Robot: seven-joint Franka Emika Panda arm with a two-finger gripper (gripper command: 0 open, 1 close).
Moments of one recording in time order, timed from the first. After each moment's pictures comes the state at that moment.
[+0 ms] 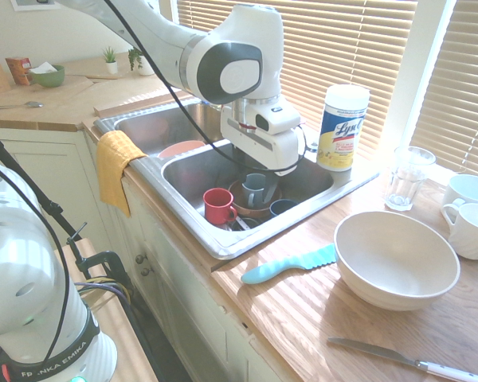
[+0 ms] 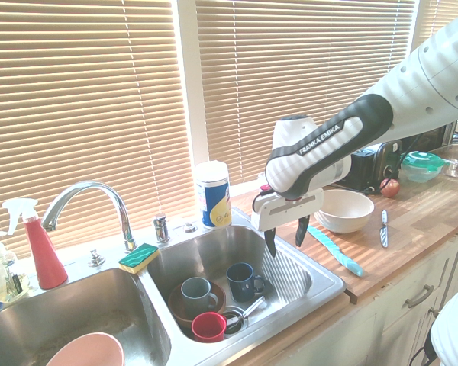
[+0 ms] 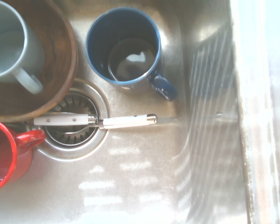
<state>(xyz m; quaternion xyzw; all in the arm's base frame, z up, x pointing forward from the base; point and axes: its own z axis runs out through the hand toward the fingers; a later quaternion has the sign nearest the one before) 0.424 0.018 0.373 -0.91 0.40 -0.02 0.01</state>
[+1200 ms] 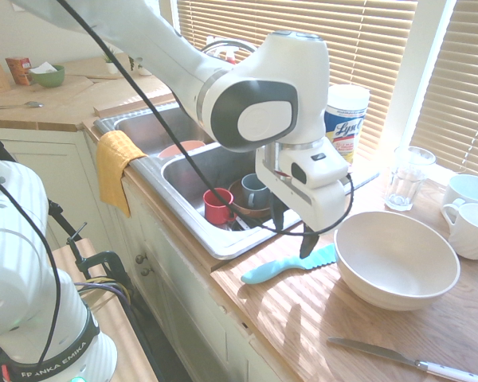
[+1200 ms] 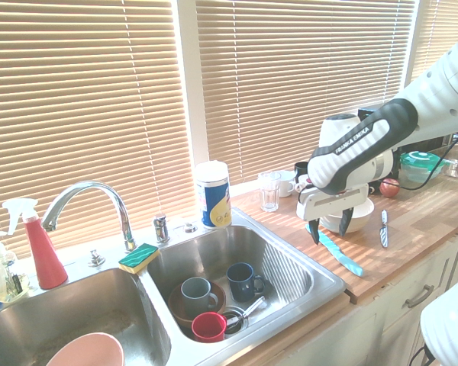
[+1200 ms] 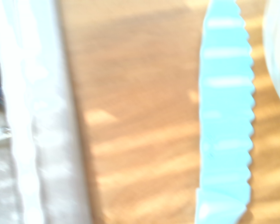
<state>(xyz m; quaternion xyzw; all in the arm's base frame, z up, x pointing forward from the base) 0.385 -0.120 0.352 -0.88 0.48 -0.05 -0.02</state>
